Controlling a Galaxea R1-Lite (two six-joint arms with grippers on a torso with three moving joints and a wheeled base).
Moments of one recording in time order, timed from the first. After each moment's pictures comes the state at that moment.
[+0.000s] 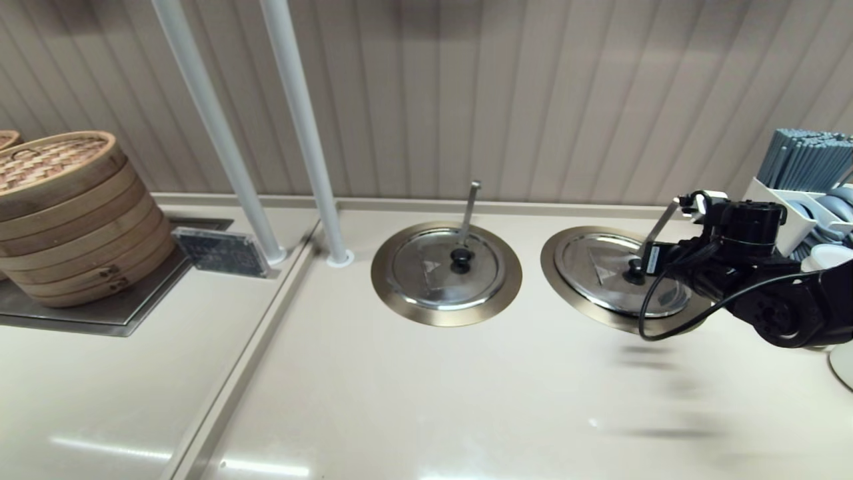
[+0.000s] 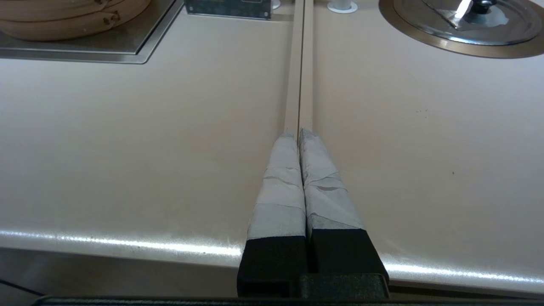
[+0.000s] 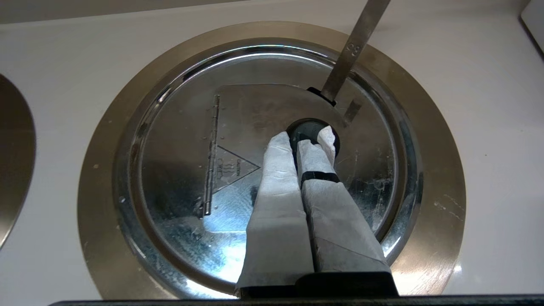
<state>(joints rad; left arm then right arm) 0.00 0.00 0.00 0.00 0.00 0.01 -0.02 1.97 -0.91 -0.80 -0.17 0.05</state>
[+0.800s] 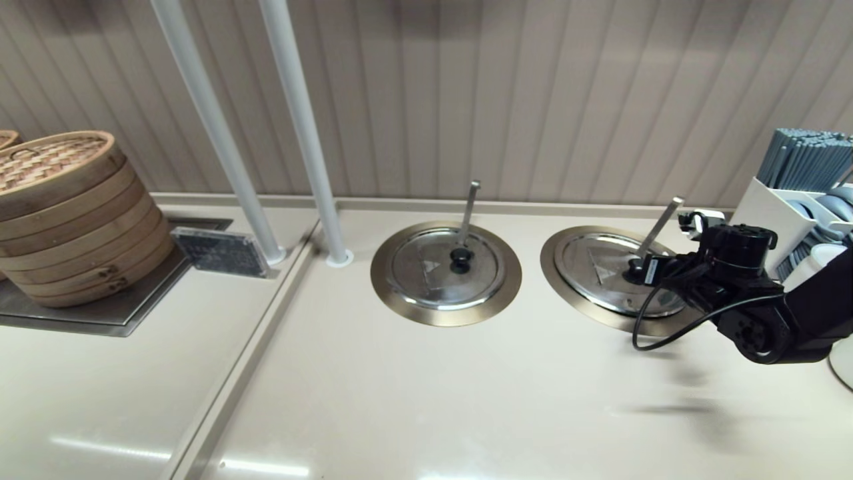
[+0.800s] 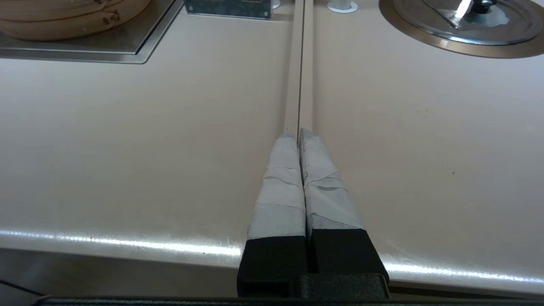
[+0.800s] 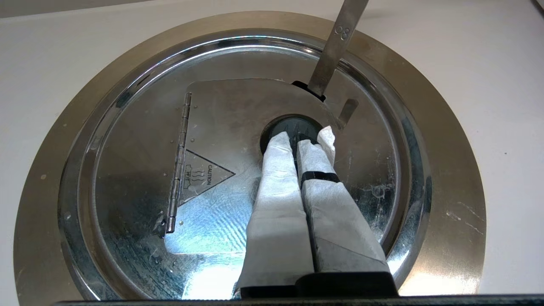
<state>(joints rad) 0.00 0.00 0.00 0.00 0.00 0.01 -0.06 2.10 -0.88 -1.00 -0.14 0.05</state>
